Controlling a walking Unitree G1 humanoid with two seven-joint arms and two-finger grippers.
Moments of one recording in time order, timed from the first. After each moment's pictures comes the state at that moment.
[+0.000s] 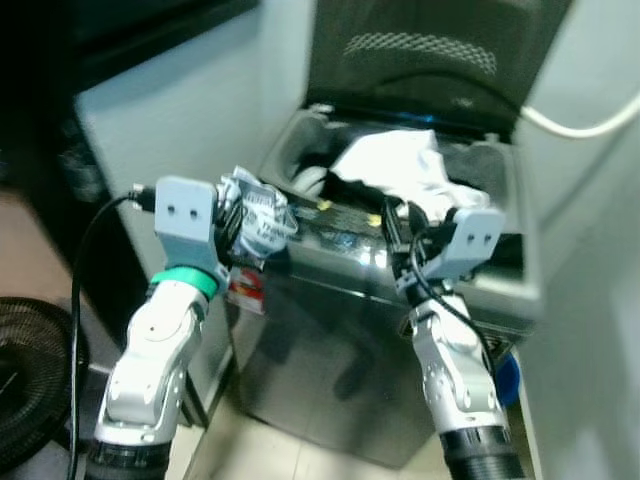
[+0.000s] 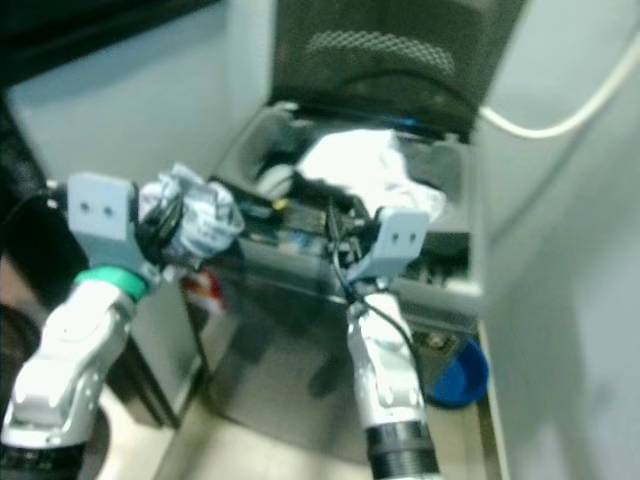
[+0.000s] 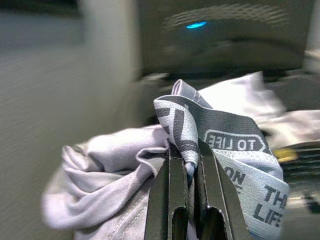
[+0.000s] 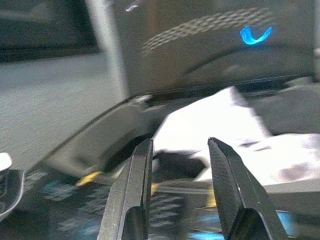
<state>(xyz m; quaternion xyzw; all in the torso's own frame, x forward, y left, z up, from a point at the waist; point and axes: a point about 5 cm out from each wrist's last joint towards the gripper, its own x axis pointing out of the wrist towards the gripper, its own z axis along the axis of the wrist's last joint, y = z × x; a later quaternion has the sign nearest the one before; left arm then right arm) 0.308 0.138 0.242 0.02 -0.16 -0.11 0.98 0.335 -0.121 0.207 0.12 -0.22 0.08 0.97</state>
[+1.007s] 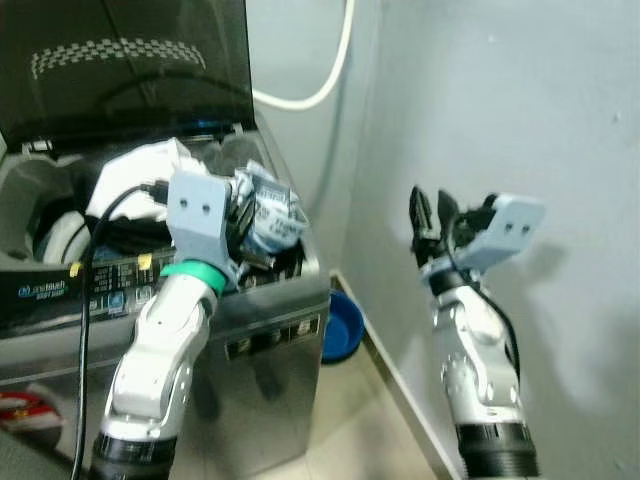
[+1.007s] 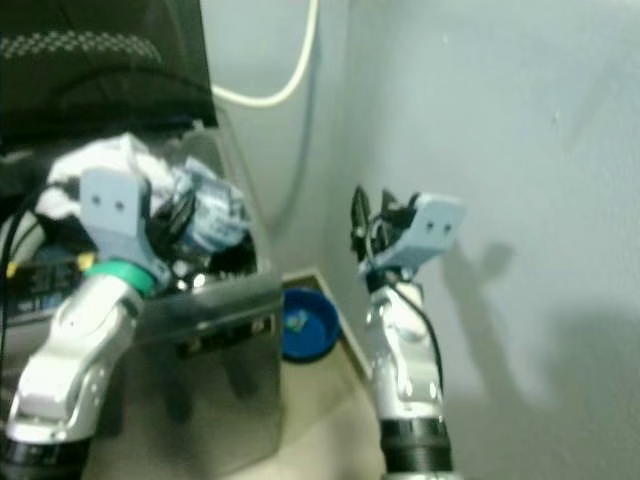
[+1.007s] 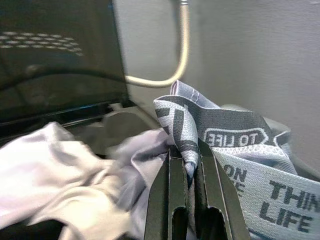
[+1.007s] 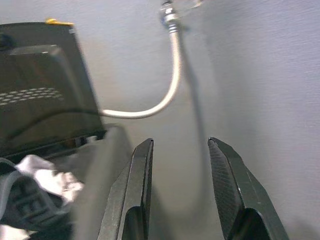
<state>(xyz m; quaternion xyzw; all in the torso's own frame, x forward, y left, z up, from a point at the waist) 0.308 0.134 0.249 0.04 -0.17 -0.11 0.98 0.333 -0.126 0.225 0.15 -0.23 0.07 0.96</state>
